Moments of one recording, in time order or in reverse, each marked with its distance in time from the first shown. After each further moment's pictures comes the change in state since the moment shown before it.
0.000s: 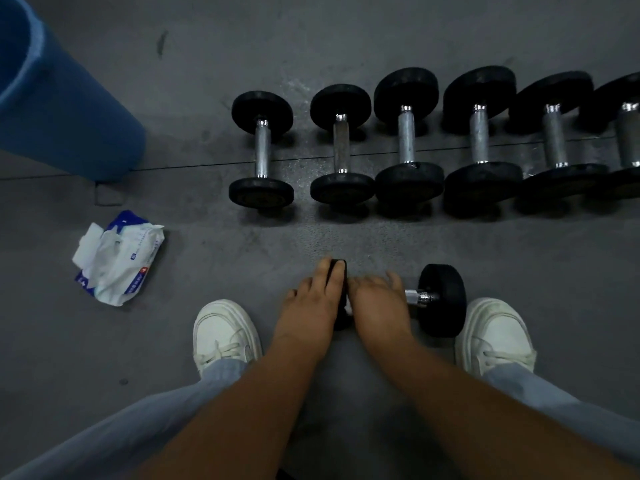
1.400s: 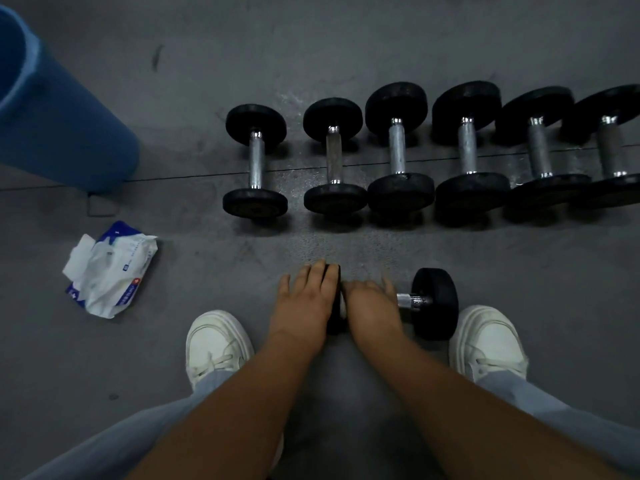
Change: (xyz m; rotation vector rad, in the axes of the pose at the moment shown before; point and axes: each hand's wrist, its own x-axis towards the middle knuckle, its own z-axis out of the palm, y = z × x) left_hand 0.016 -0.002 -0.007 0.099 -0.013 0.006; right_hand 0.011 -0.003 -0.009 0.078 -0.070 0.030
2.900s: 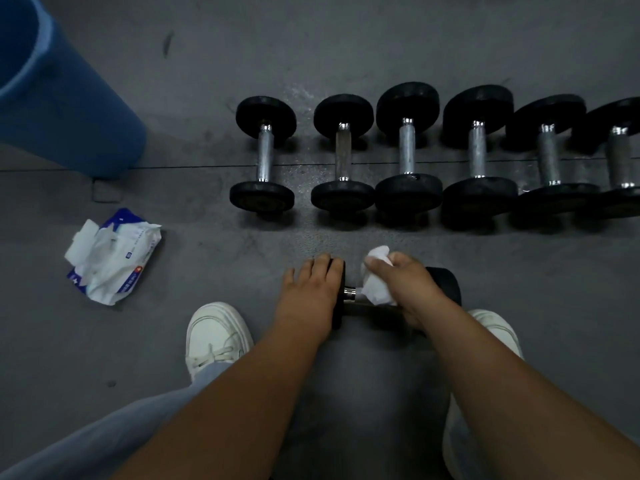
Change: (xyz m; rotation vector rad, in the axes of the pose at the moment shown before) left_hand 0.008 0.001 -0.011 -0.032 -0.022 -0.028; right_hand 0.014 0.038 -0.045 1.208 -0.067 0.460
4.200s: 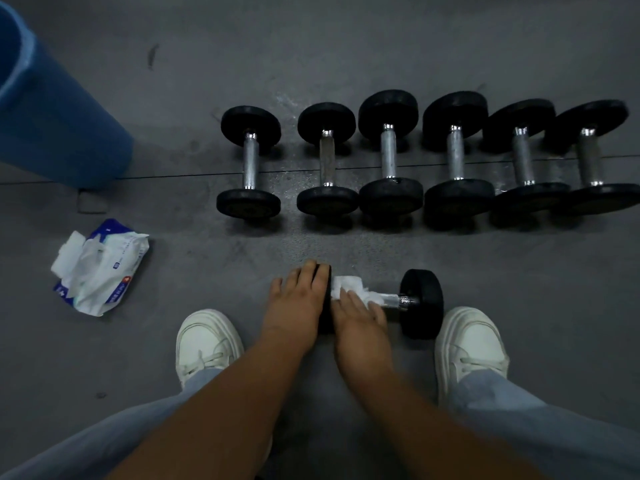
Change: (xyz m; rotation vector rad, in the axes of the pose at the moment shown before) left_hand -0.008 0.003 0.002 -0.038 0.026 0.013; right_hand -0.047 0.058 0.049 -1.090 0.164 -0.587
